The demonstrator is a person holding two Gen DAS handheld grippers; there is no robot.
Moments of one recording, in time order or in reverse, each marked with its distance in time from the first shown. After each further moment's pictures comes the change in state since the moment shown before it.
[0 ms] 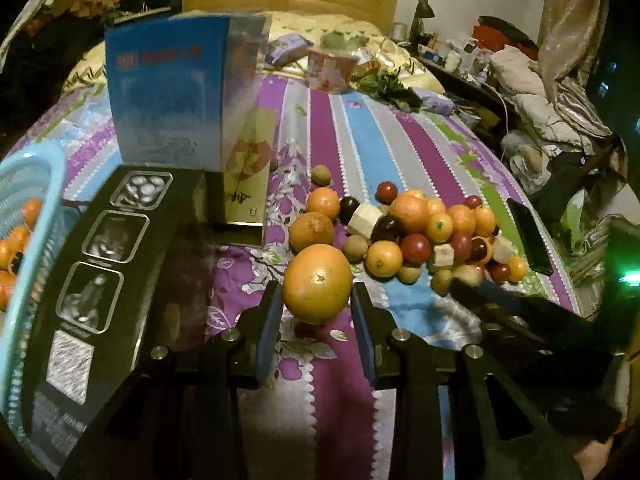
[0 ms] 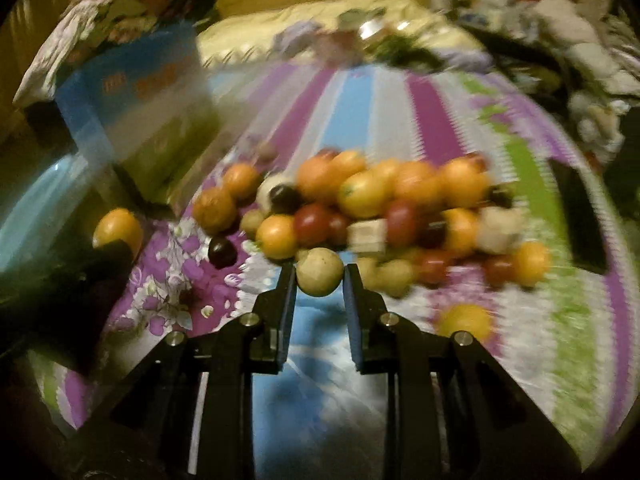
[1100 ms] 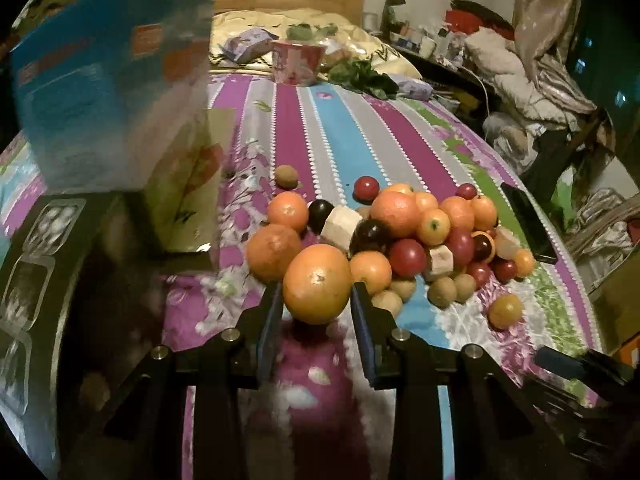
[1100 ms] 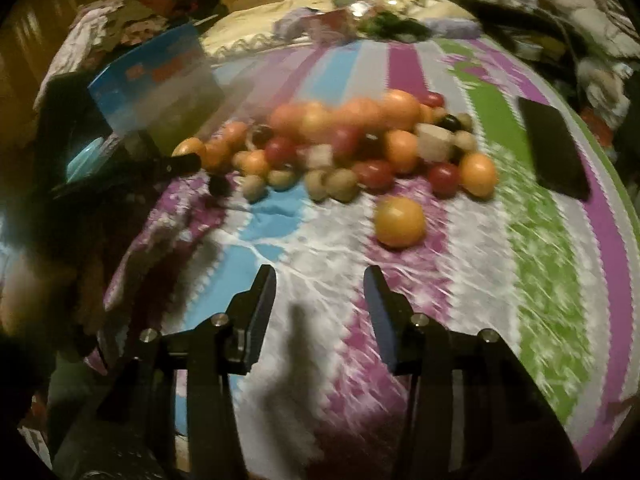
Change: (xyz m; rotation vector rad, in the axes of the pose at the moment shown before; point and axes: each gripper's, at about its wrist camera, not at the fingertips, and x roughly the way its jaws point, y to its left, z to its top) left arm 0.047 -0.011 0.008 0.075 0.015 -0.063; right arm -0.020 -0.049 -0.049 0.010 0.067 0.159
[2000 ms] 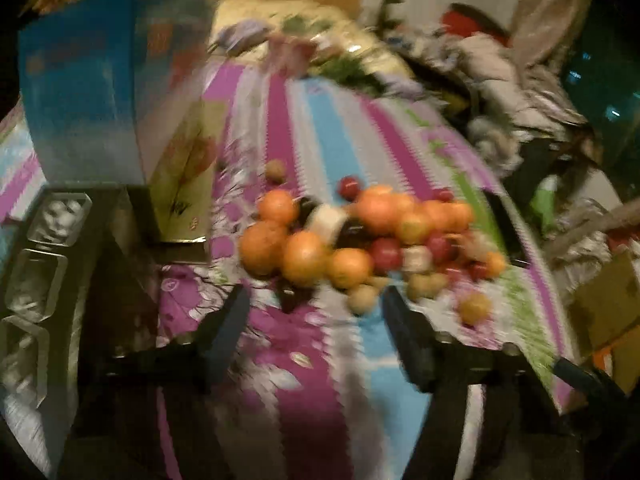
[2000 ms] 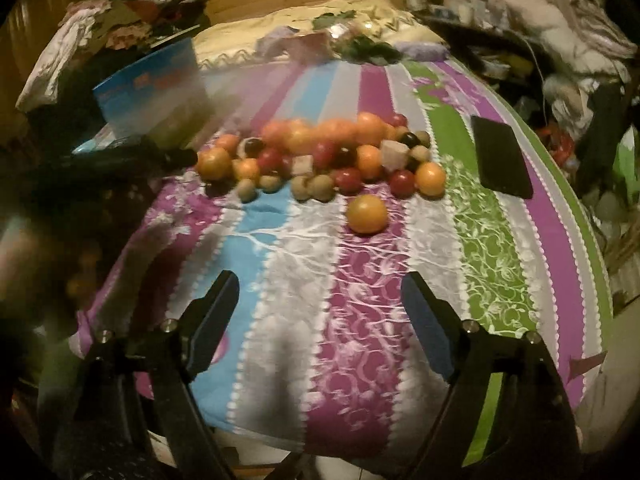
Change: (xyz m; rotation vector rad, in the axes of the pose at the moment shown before) left arm 0.005 0.010 0.010 -0.050 0.050 -0.067; right arm -0.049 0.008 -0.019 0.008 -0.052 -0.149
